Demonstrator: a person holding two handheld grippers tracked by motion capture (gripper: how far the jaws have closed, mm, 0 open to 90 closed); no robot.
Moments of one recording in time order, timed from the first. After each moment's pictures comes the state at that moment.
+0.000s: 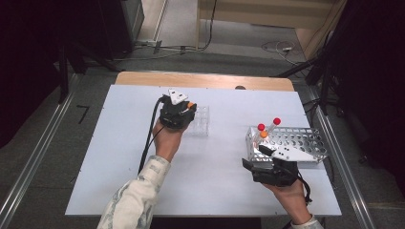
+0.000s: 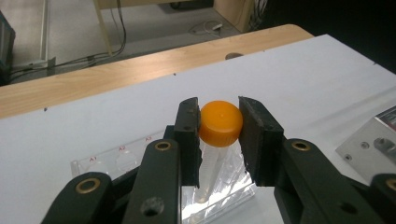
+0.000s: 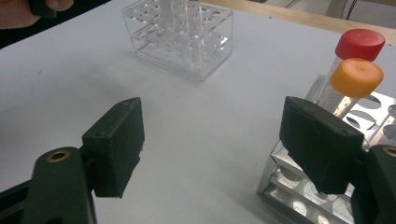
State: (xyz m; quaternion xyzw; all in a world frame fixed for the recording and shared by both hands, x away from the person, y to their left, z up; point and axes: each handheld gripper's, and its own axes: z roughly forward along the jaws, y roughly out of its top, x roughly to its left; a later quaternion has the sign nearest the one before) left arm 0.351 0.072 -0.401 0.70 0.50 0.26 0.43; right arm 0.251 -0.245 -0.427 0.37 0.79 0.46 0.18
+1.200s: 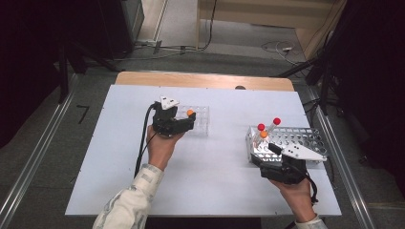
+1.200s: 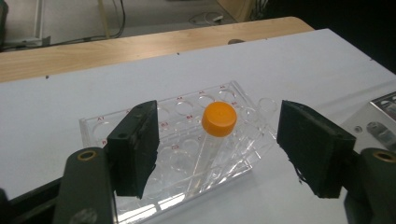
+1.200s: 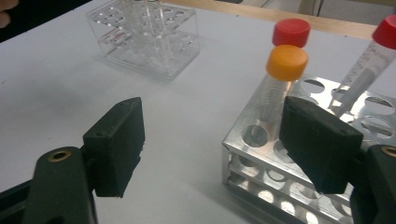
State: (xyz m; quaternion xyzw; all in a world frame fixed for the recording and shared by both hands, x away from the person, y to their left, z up) left arm 0.331 0.091 -0.400 0.69 0.52 0.23 0.45; right arm 0.259 -0.268 -0.431 0.41 0.76 0.46 0.20
